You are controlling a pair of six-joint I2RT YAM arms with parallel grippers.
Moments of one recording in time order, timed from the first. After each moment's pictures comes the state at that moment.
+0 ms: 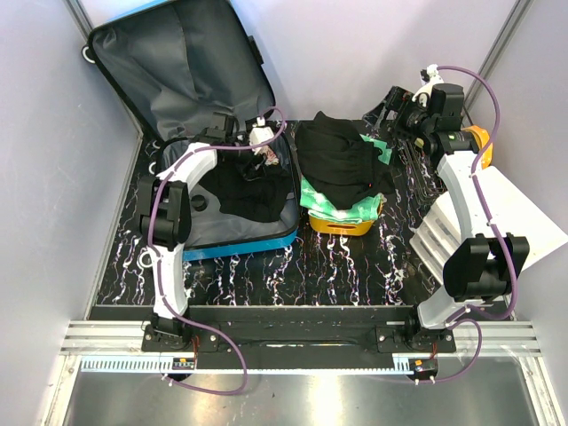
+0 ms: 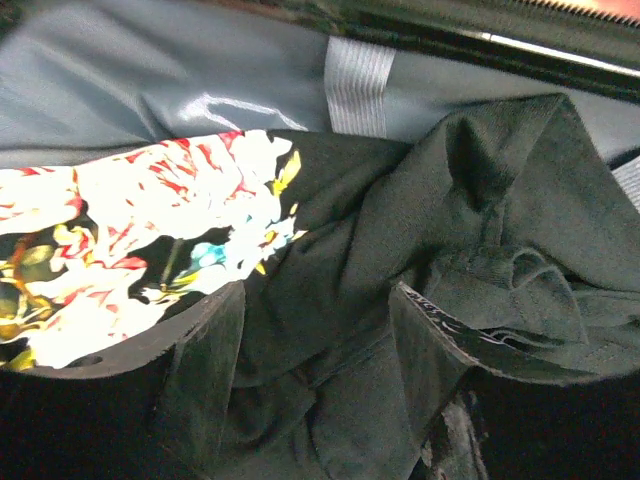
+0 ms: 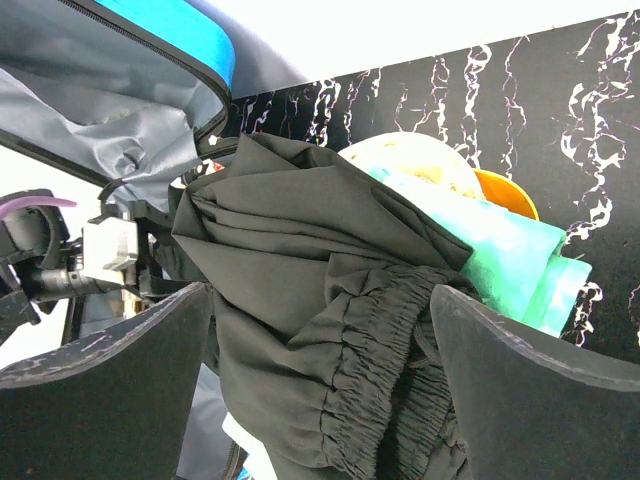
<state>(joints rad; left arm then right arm) -0.22 2.11 1.74 -0.50 0.67 0.73 0.03 1.60 1.60 -0.36 -0.40 0.46</state>
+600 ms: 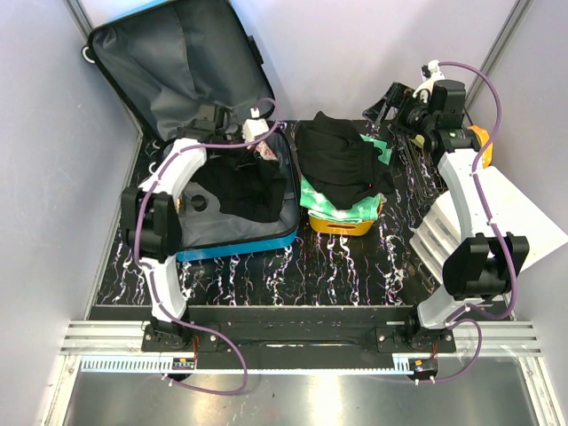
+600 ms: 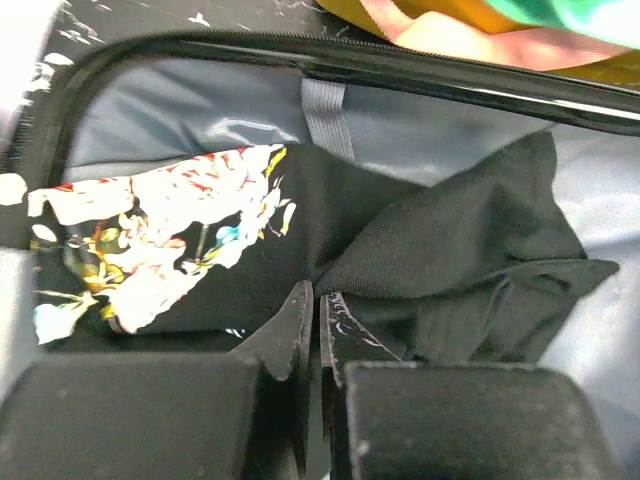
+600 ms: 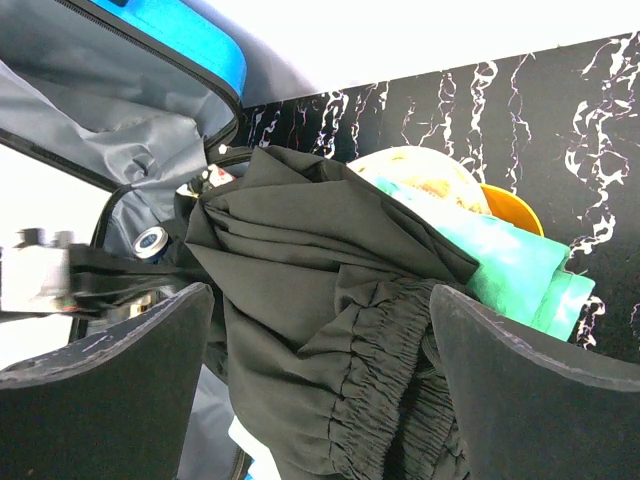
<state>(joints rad) -0.21 2.02 1.74 -0.60 0.68 0.78 0.03 1.61 1.63 -0.36 -0.41 0.46</state>
